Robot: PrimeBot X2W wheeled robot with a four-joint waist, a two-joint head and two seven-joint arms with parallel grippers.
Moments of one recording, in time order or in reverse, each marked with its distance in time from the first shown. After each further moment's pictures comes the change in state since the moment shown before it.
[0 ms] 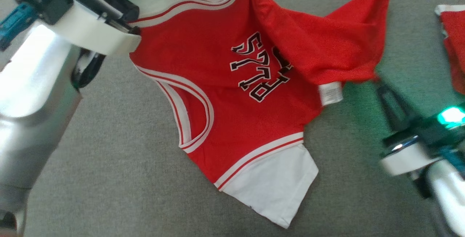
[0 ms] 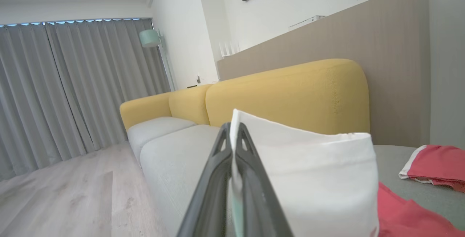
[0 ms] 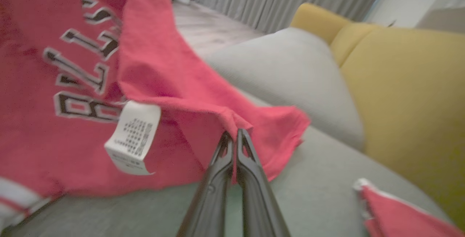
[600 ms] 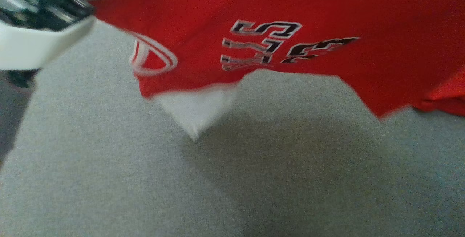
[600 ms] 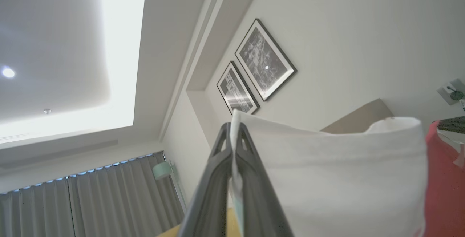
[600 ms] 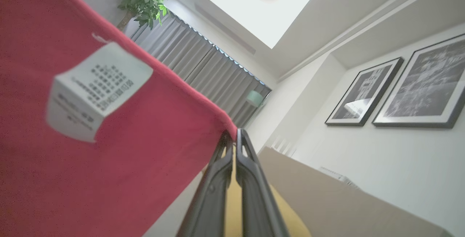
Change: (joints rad) left arm 0.031 0.103 0.218 -0.381 0.049 0.000 -0.003; right arm -0.126 -0.398 -0.344 -0.333 0.223 0.000 0.101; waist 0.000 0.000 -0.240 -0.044
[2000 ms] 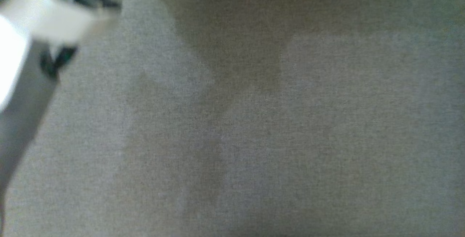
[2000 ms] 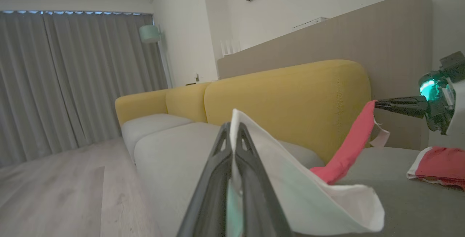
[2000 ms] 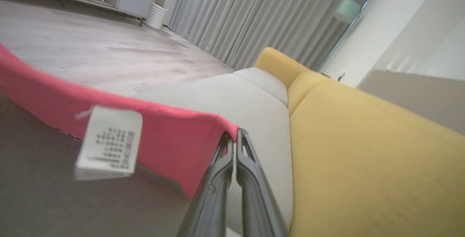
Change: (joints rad) left arm -0.115 -0.029 -0.188 0.218 -0.092 0.000 0.000; right arm -0.697 -0.001 0.570 0.614 0.130 0.000 -0.102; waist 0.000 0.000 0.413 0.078
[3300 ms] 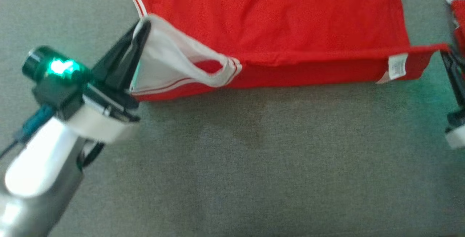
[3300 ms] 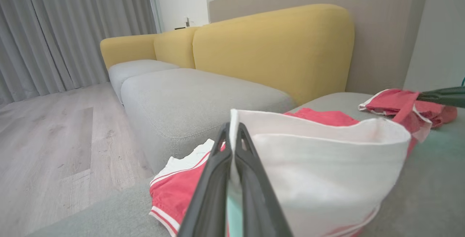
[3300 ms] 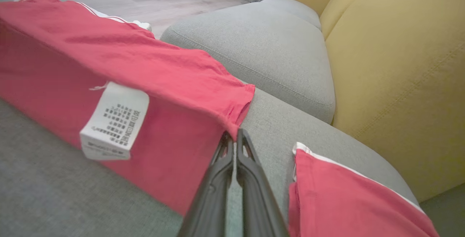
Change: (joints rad) left arm 0.545 -0.001 0.104 -0.086 0.129 0.000 0.001; right arm 0.771 0.080 -0.230 -0.245 -0.031 0.000 0.000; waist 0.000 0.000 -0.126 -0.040
